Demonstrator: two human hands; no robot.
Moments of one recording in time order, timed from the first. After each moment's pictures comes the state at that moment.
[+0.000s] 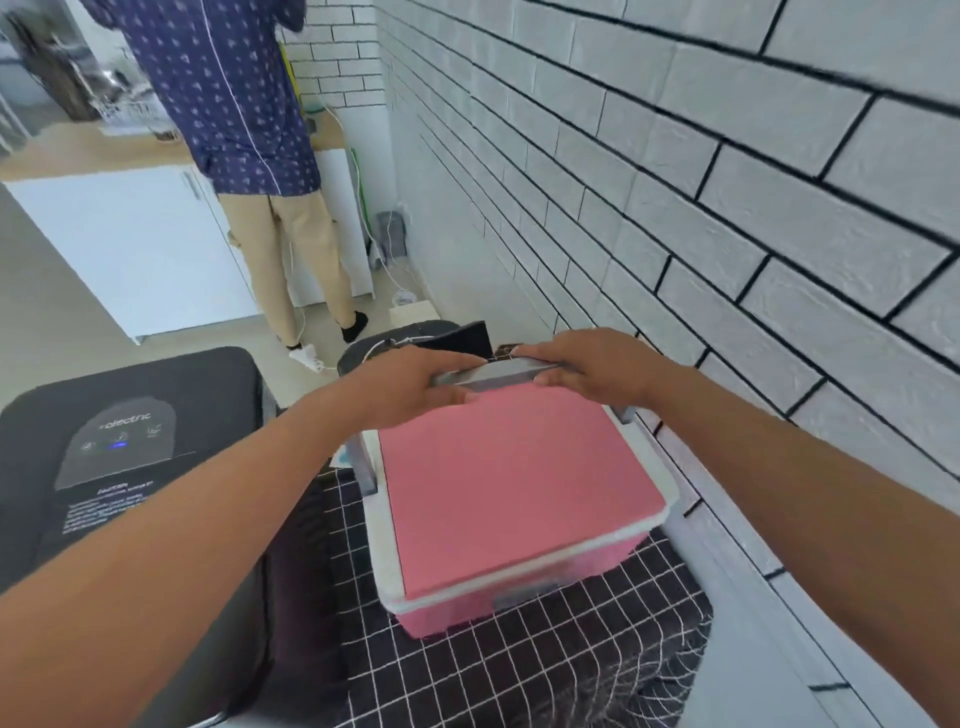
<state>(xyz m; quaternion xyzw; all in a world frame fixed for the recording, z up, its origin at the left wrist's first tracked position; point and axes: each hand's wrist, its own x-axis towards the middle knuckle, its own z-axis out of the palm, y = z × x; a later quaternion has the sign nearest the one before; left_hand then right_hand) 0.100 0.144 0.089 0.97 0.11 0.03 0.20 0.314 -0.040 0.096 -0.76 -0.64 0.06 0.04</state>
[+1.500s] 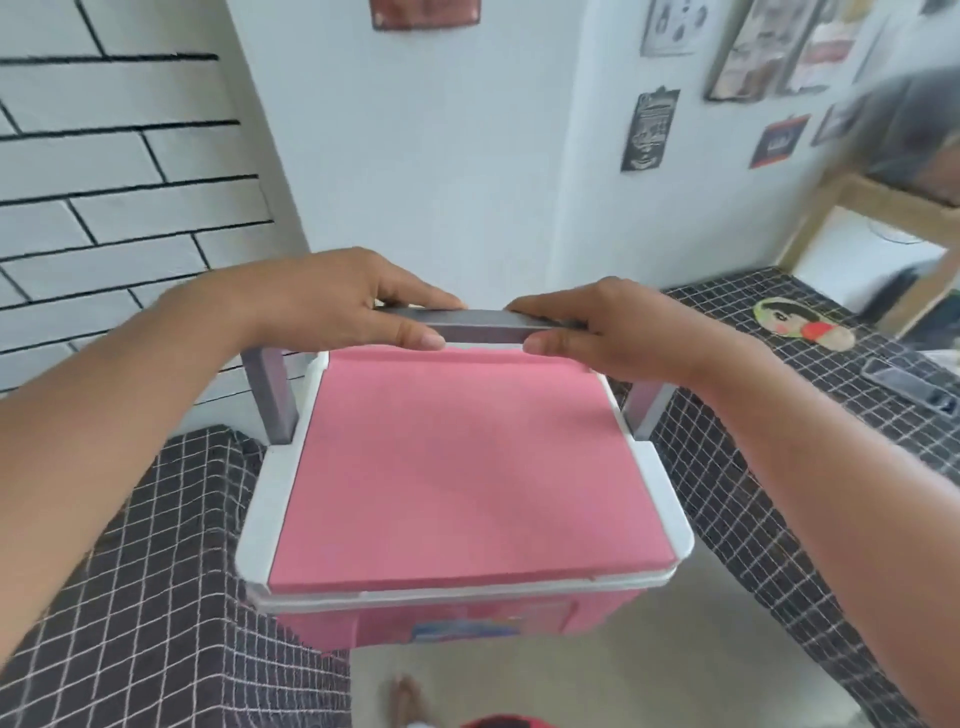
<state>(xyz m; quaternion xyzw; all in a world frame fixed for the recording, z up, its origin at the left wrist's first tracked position) -0.119 -0.272 0.233 0.72 -0.65 -0.22 0.13 -0.335 -0.463 0.191 -0.98 0.11 -0.07 0.17</state>
